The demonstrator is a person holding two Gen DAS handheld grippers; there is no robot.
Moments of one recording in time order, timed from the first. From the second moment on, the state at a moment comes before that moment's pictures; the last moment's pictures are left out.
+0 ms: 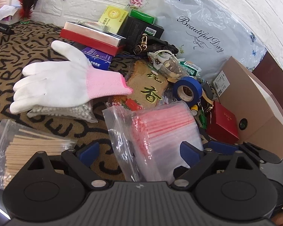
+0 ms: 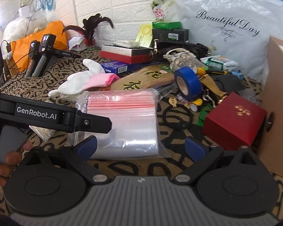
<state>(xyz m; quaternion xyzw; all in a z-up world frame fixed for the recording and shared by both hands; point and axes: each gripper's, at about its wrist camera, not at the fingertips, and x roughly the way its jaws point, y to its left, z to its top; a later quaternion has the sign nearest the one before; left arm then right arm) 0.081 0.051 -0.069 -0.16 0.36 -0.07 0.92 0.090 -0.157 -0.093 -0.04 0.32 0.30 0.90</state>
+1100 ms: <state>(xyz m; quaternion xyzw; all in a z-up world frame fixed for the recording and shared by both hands) 0.059 0.041 -0.056 -0.18 0.37 -0.10 0.90 0.082 -0.165 -0.092 0.02 0.34 0.34 0.88</state>
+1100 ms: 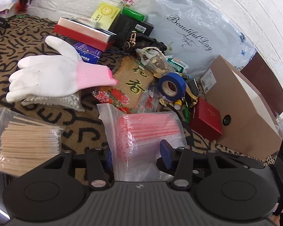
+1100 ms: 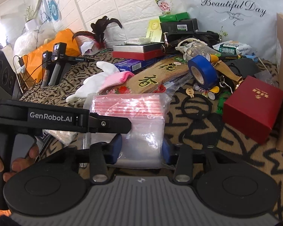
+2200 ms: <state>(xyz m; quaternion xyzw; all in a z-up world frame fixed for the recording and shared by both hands) 0.138 -0.214 0.074 -0.11 0.29 -0.34 0.89 0.068 -0.409 0.038 0.13 0.18 0.12 0.97</state>
